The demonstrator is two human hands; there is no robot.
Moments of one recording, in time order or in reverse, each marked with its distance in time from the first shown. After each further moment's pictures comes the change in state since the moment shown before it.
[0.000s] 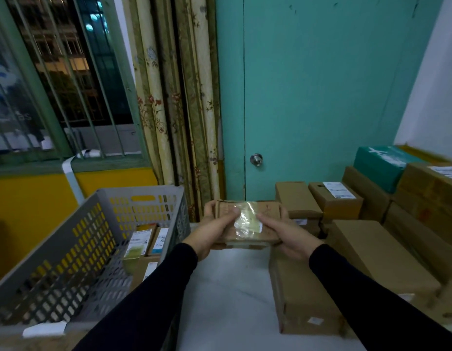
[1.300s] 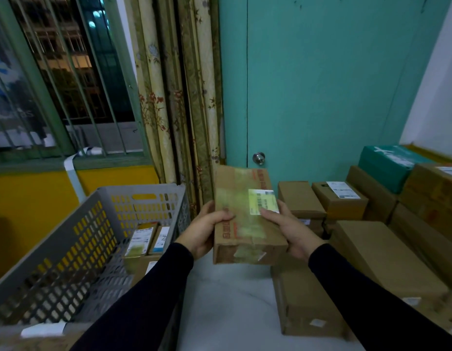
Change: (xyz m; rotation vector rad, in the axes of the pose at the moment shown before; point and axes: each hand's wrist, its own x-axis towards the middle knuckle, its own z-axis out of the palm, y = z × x) left_hand 0.014 -0.003 -0.014 -0.374 -0.098 0.002; right_hand 0.002 -0.007 0.004 0.043 -0.003 -0.029
